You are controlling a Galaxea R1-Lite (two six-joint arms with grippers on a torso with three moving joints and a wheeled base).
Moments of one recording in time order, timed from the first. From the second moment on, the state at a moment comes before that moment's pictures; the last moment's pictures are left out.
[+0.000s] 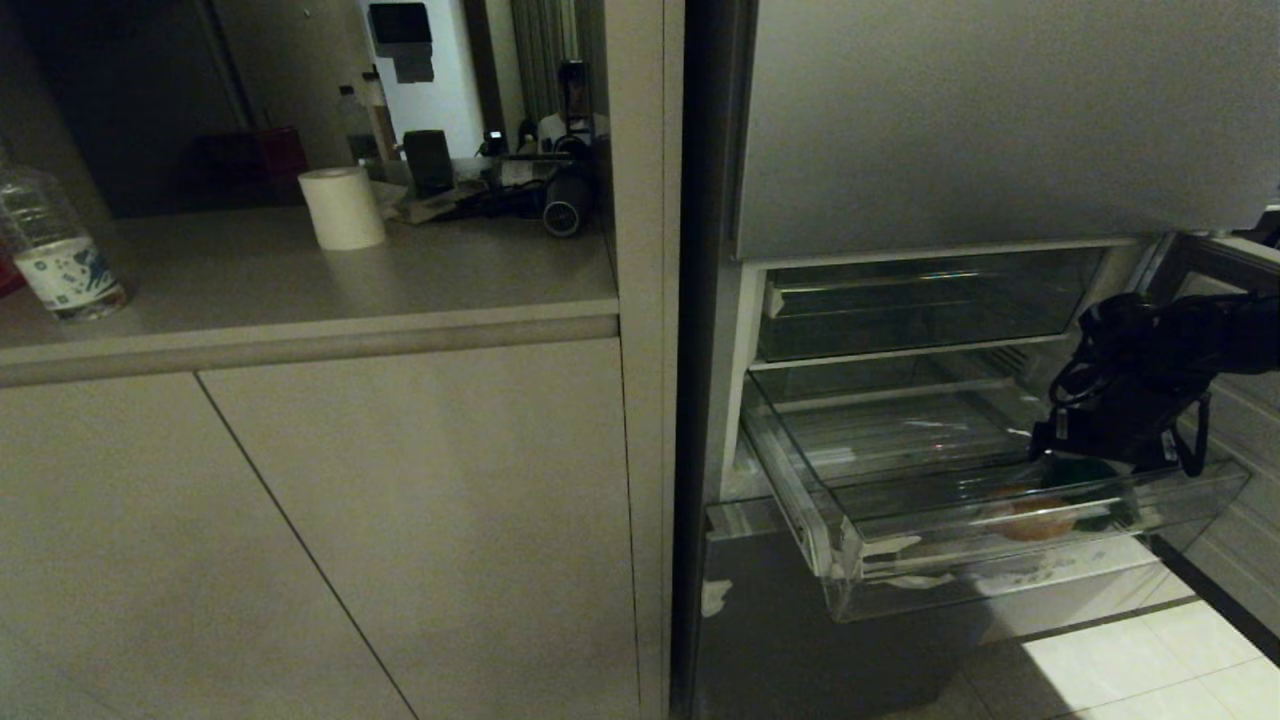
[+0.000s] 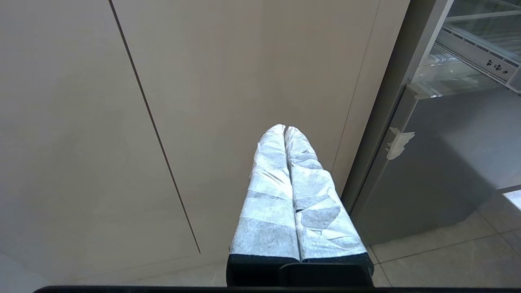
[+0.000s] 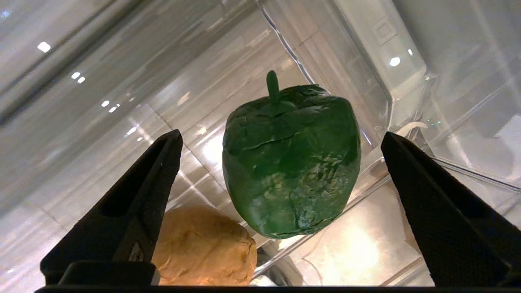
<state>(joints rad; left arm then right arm) -0.01 0.00 0.00 0.00 0.00 0.00 -0.26 2.33 -1.93 0.65 -0.20 0.21</state>
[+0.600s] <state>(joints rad) -0.01 0.00 0.00 0.00 0.00 0.00 -0.27 2.36 -1.93 0.65 -0.23 0.20</state>
